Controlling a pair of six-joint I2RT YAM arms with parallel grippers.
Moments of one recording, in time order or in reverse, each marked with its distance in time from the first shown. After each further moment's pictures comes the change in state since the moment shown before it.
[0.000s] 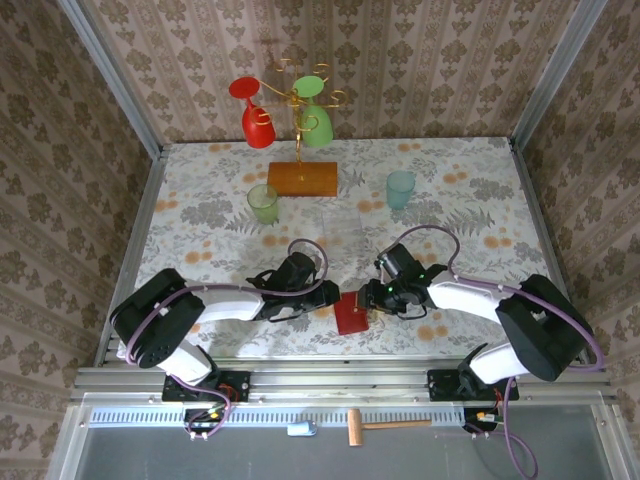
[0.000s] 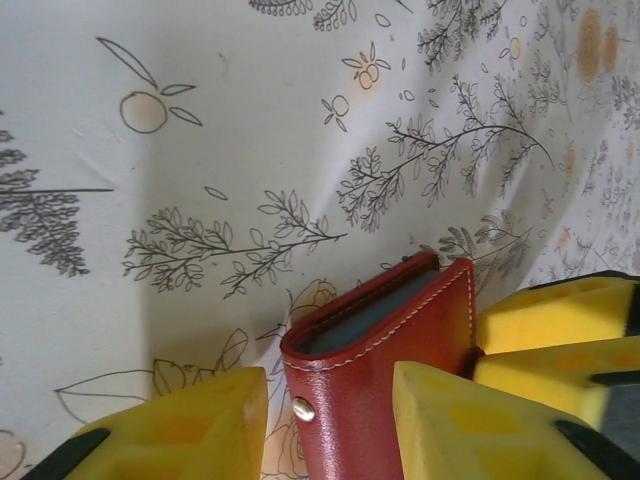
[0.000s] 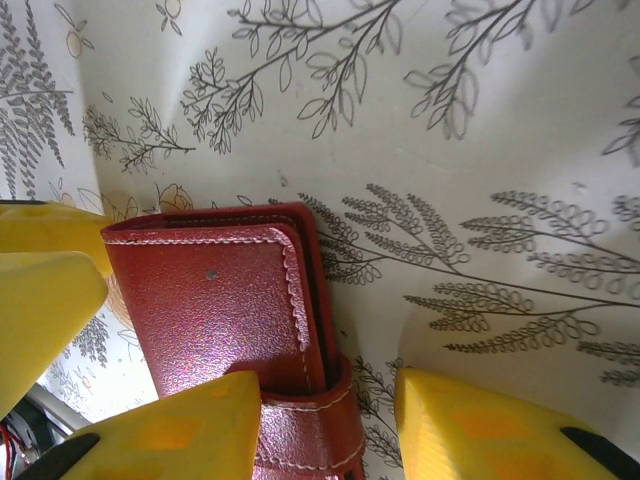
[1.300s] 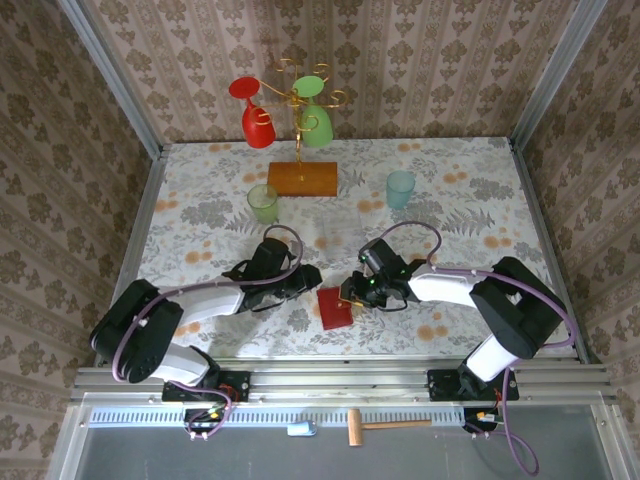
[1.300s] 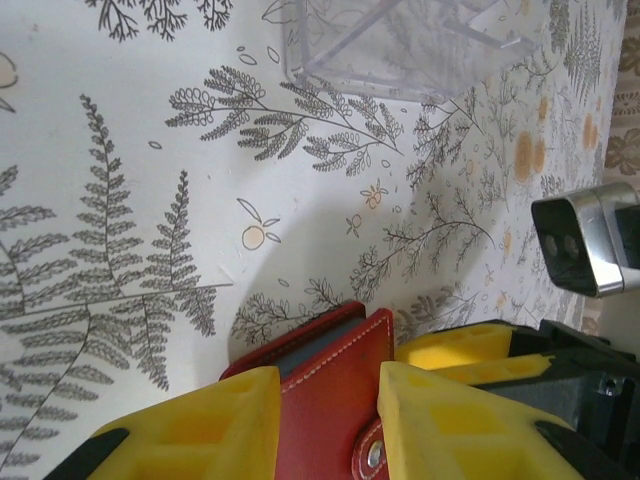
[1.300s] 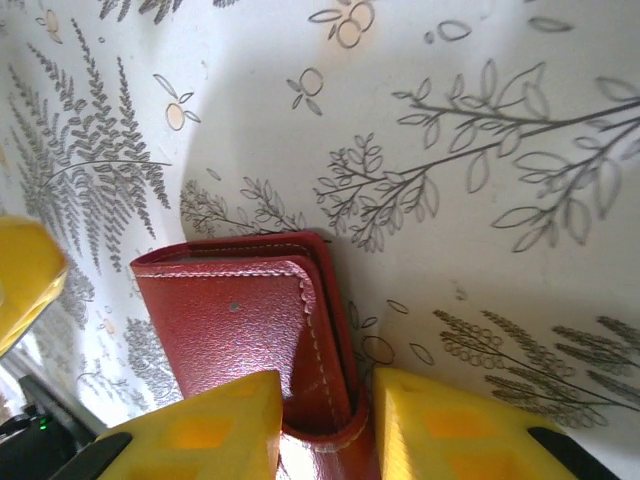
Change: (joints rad) left arm 0.197 -0.129 -0.035 -0.053 0.106 0.018; right arm 0.063 0.144 0.110 0.103 0.014 0.136
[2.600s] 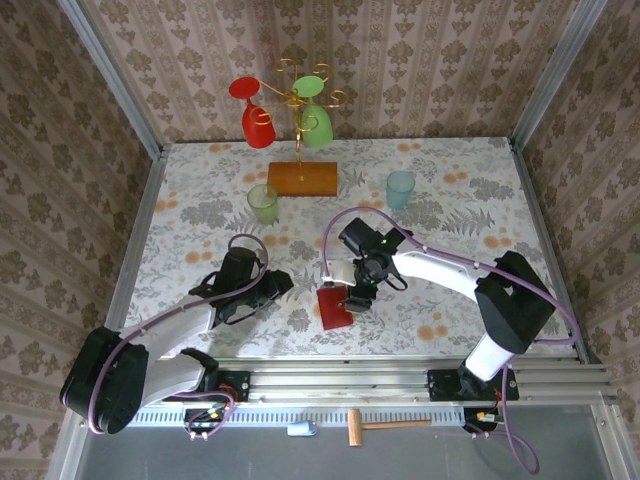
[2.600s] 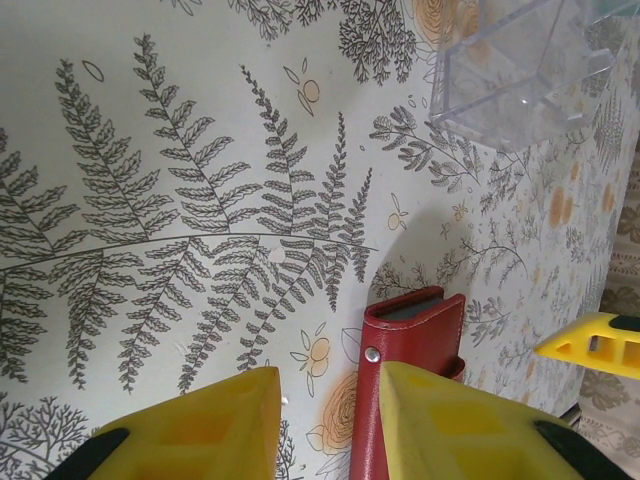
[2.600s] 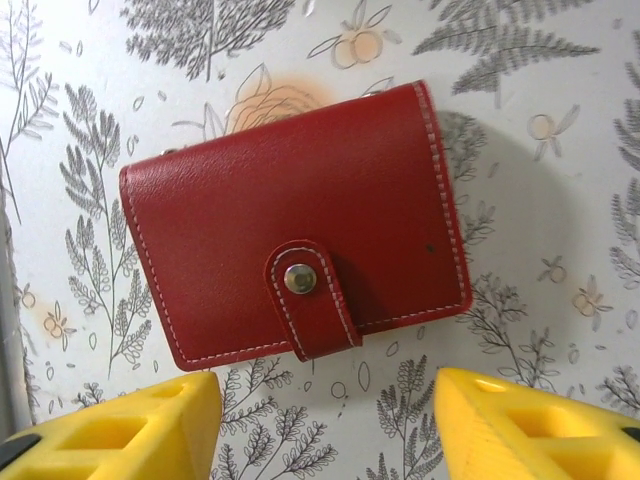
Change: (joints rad) left arm 0.171 -0.285 -0.141 -0.189 0.006 0.000; right arm 0.057 0.066 0.383 -0.615 0.077 -1.633
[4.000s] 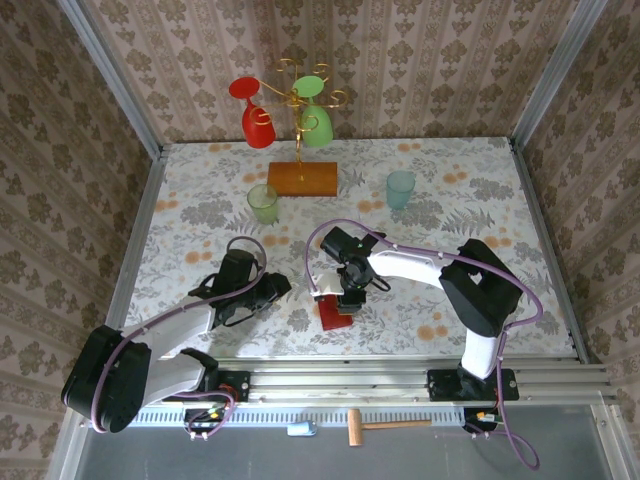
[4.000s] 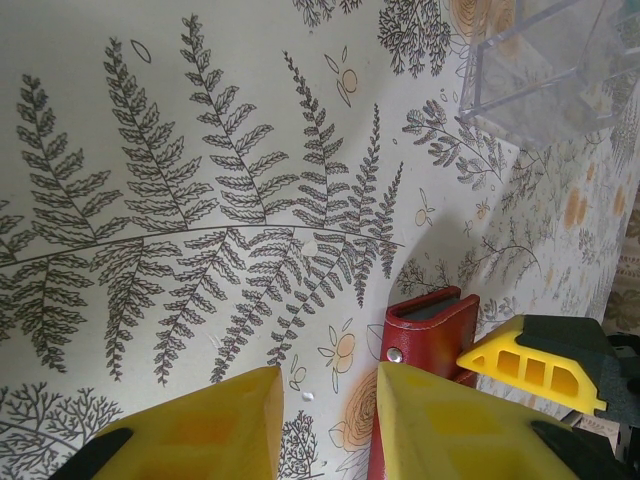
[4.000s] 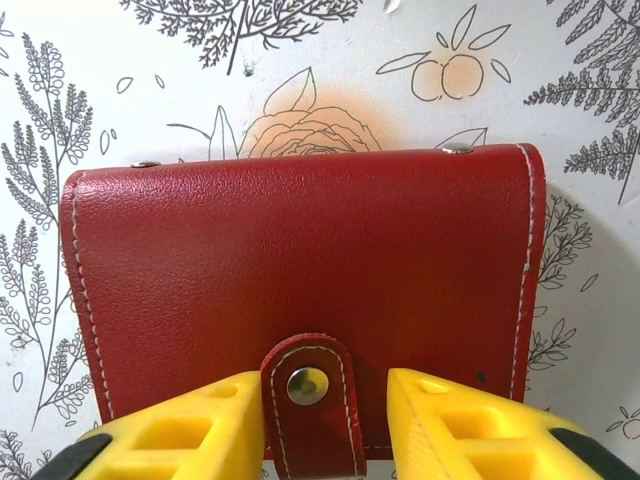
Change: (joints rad) left arm 0.021 0.009 -0.024 0.010 0.018 0.000; right arm 0.060 0.174 0.076 0.016 0.027 -0.146
